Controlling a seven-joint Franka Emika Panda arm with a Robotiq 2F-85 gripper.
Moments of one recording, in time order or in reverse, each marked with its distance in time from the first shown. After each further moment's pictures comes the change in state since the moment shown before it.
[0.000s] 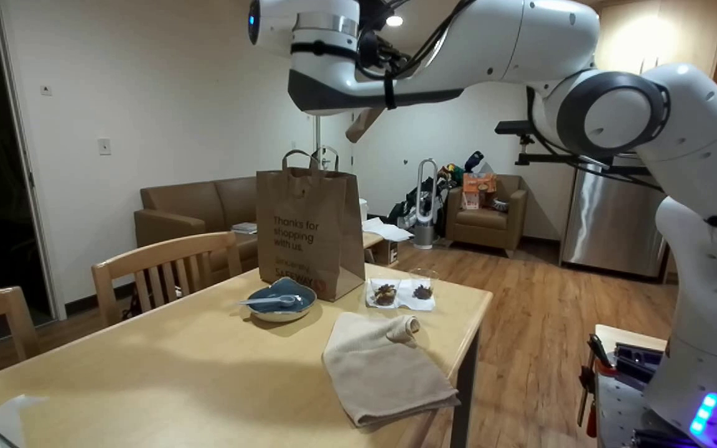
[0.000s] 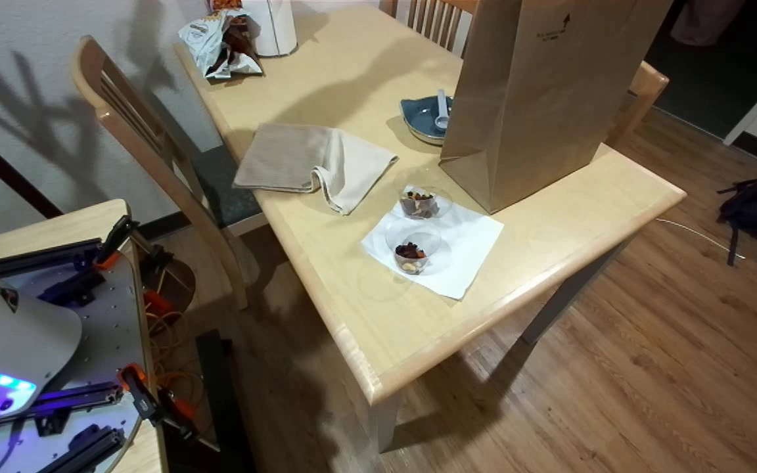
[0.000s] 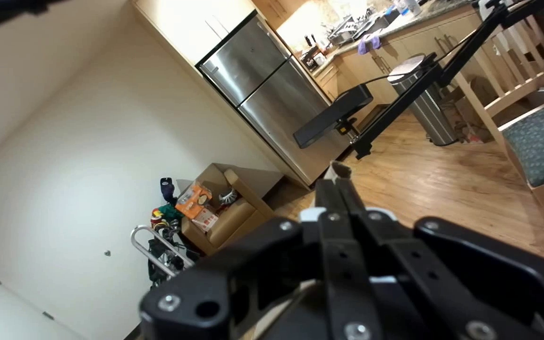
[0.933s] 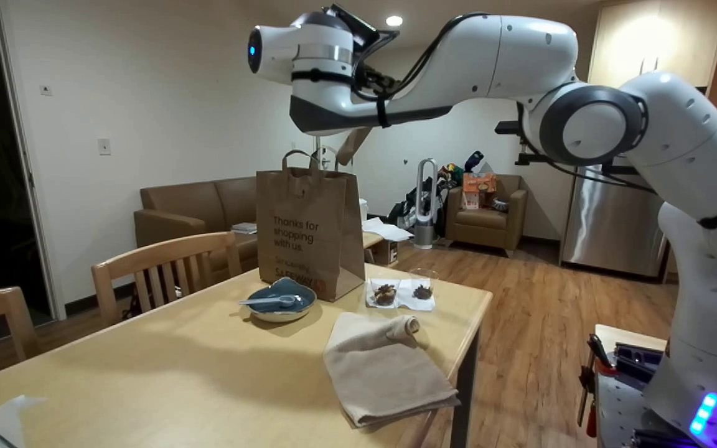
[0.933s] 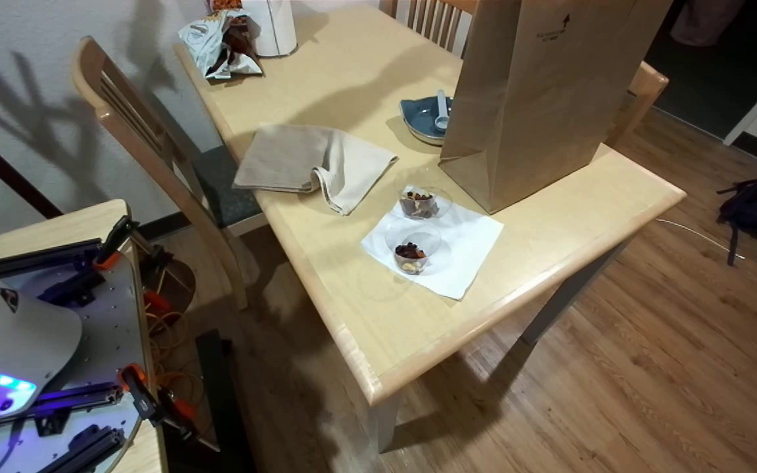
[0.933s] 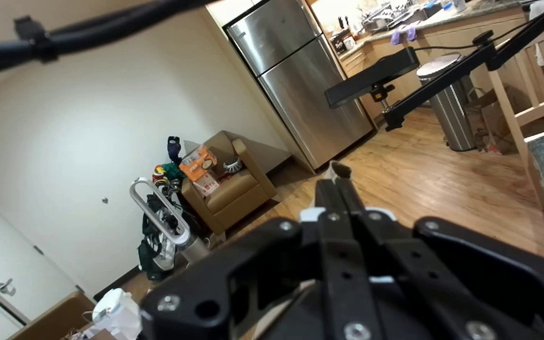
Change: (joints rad) arm -0.074 0.051 0.014 0.007 0.047 0.154 -0.098
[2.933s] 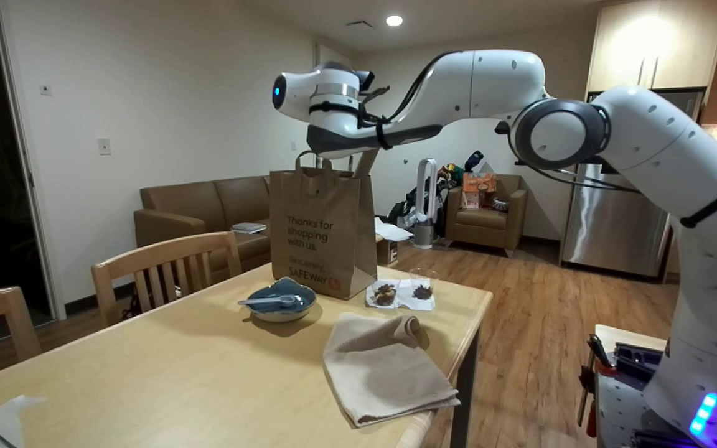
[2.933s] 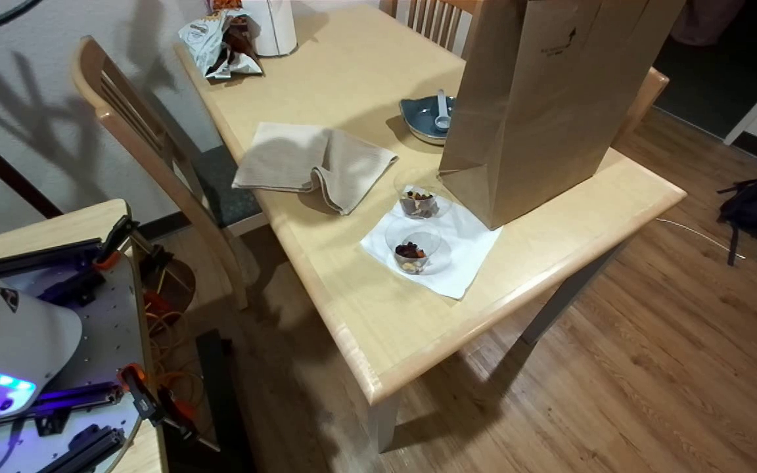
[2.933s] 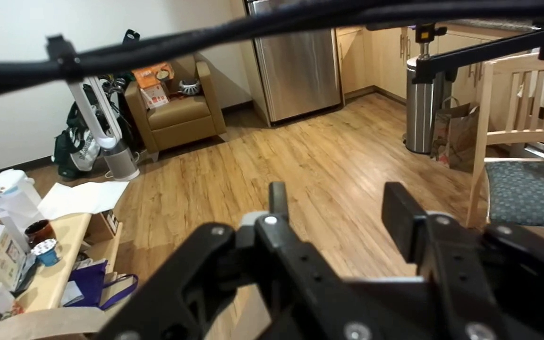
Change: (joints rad) arm -0.240 0.053 0.156 -0.012 0.089 0.164 -0.225
